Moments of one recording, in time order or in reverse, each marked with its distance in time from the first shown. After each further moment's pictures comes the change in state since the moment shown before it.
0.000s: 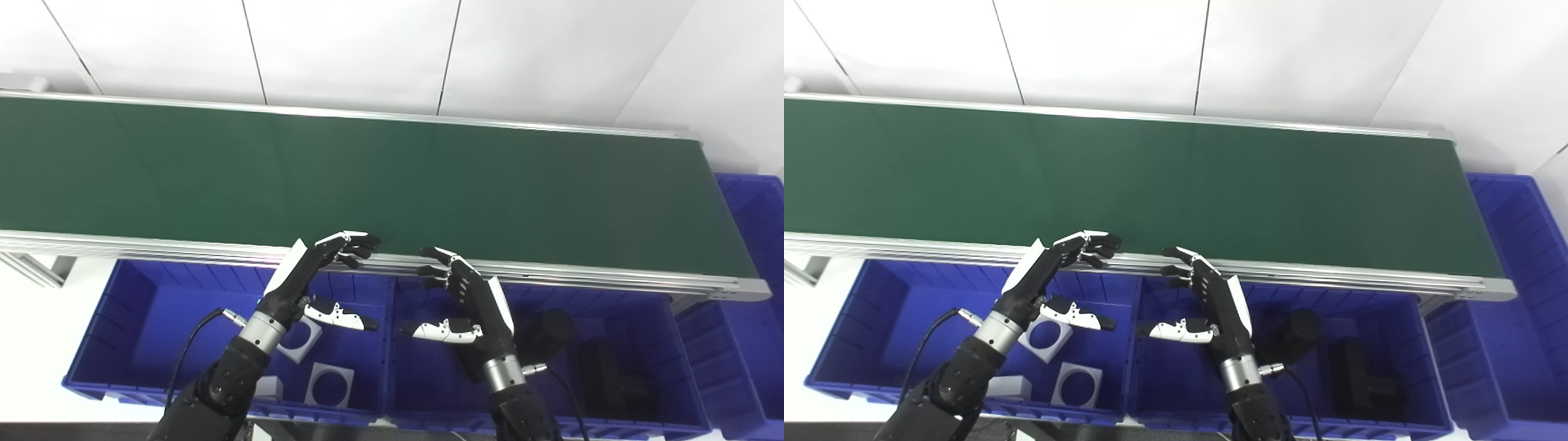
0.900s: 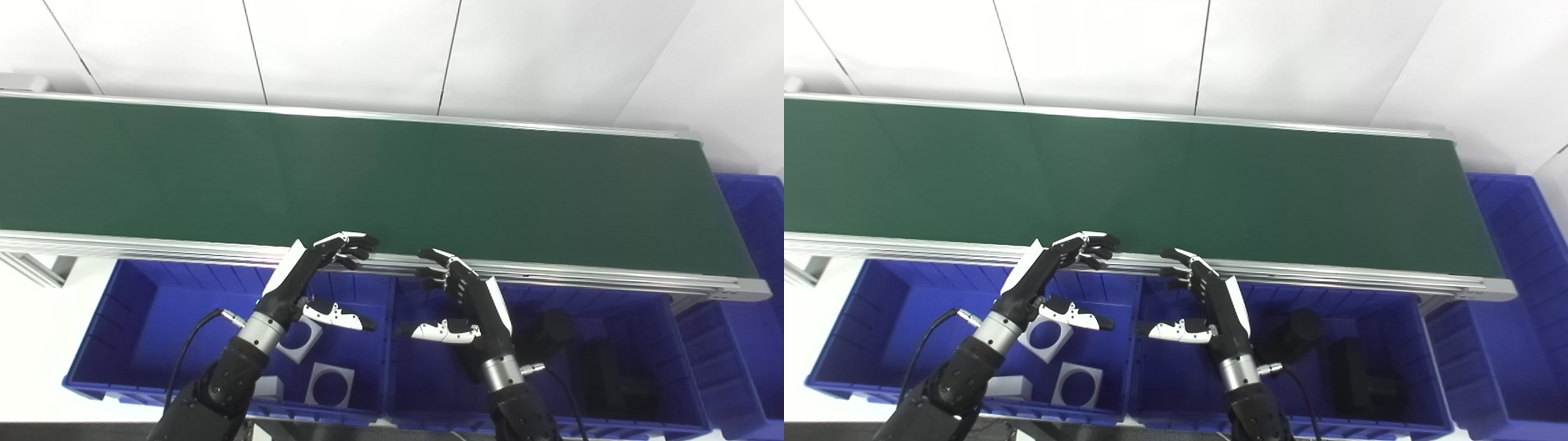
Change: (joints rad) left arm 0.000 0.000 0.007 0.005 0.000 0.000 -0.001; right arm -0.013 -0.001 0.004 0.025 0.003 0.000 -0.003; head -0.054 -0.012
